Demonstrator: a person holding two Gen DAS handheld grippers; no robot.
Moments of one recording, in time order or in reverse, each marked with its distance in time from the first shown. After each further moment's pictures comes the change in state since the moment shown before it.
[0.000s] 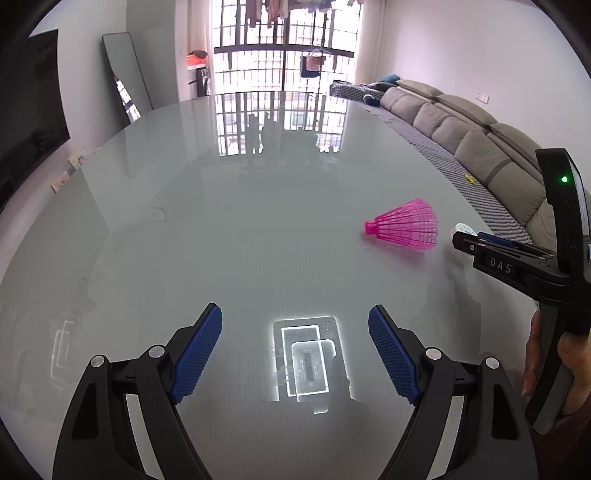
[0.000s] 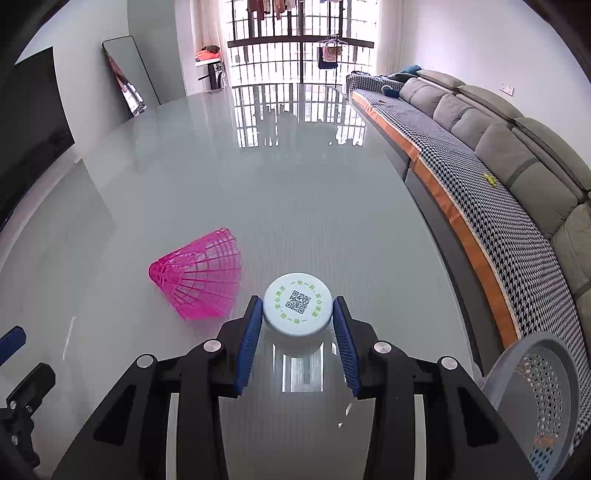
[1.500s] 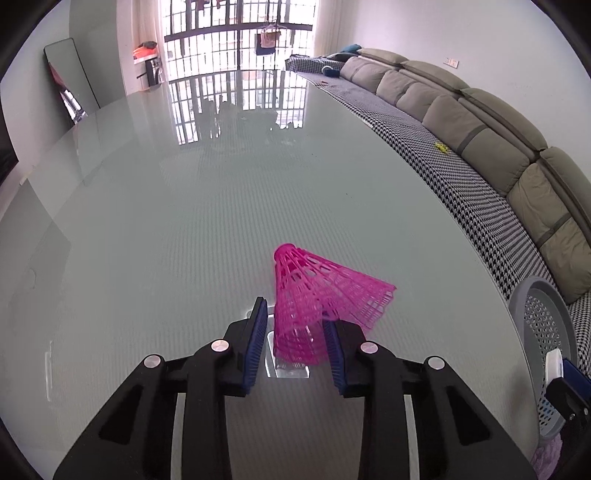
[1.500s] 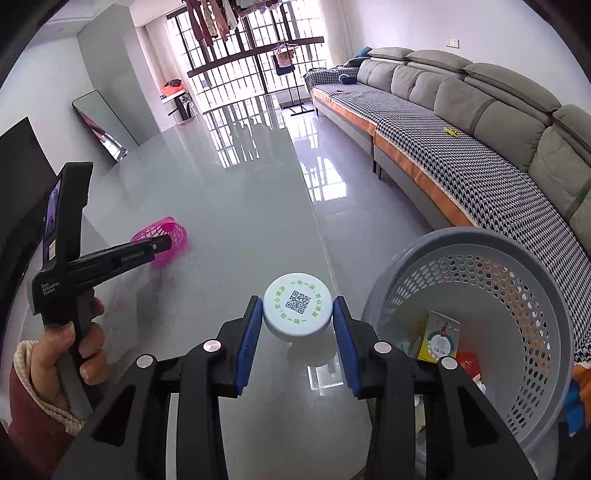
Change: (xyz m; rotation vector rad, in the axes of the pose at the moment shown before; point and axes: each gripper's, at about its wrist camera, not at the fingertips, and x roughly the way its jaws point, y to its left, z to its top) left arm 0.093 -0.108 0.050 0.108 0.103 -0.081; right arm -0.089 -0.116 -0.088 0.222 -0.026 0.047
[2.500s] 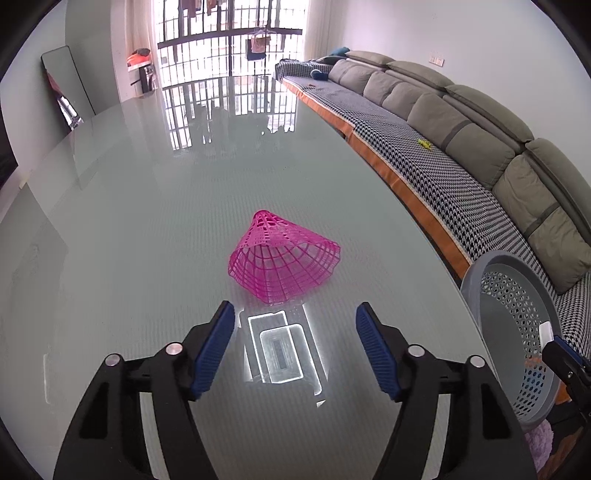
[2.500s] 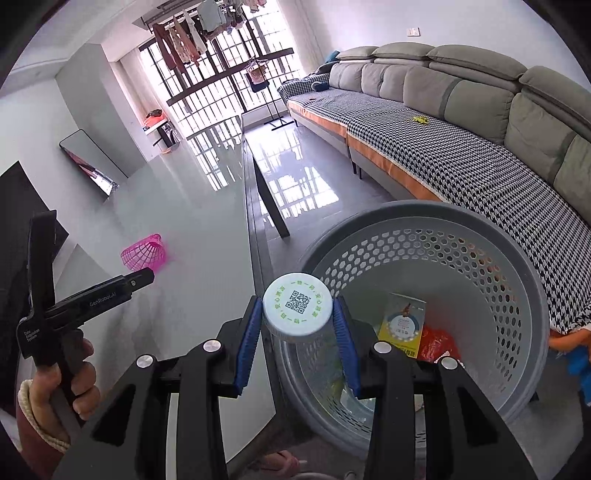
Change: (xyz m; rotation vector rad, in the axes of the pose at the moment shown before) left arm -0.032 -0.060 -0.030 0.022 -0.027 -0.008; right arm -0.040 -0.075 -0.032 0.137 -0.056 0.023
